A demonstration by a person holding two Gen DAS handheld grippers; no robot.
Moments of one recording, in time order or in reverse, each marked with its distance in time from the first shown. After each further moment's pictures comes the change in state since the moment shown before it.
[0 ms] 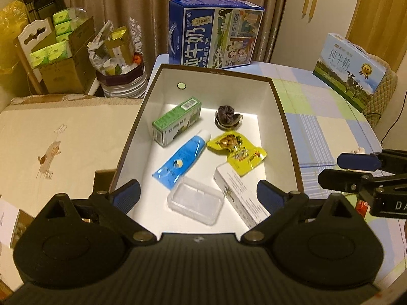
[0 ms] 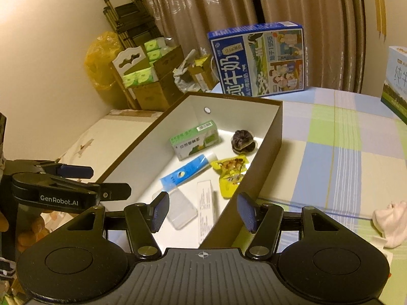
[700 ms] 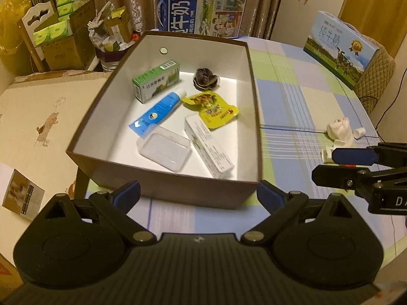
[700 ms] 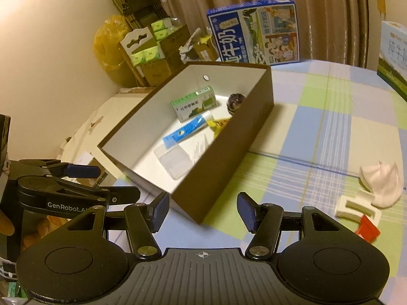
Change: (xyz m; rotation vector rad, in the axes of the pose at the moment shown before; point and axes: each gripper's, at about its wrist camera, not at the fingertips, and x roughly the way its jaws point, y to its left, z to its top) left arm -0.023 -0.066 -0.060 -0.028 0.080 0.017; right arm -0.047 -0.033 -0.049 0.007 0.102 0.051
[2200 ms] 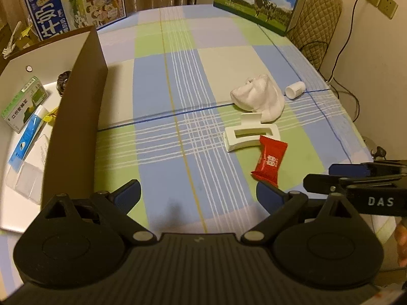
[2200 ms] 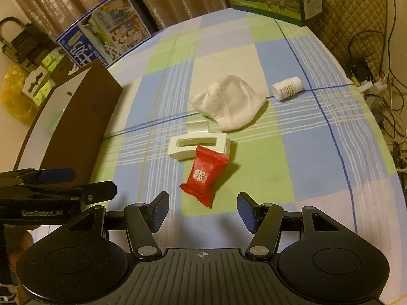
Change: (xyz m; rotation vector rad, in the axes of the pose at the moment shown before) left arm 0.095 -0.202 0.010 0.260 0.110 -0.148; right arm -0.064 -0.177 -0.073 0.440 0.020 -0.267
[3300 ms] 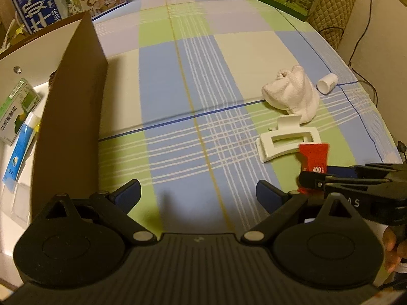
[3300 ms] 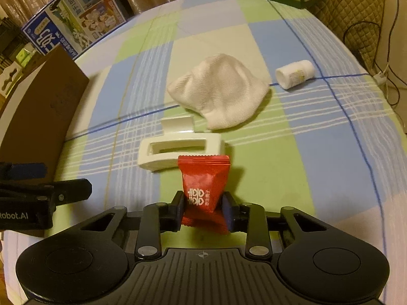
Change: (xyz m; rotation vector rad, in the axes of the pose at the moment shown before) left arm 0.057 0.024 0.026 0.034 0.064 0.030; right arm 0.076 -0.005 0.013 0.018 0.029 -0.113
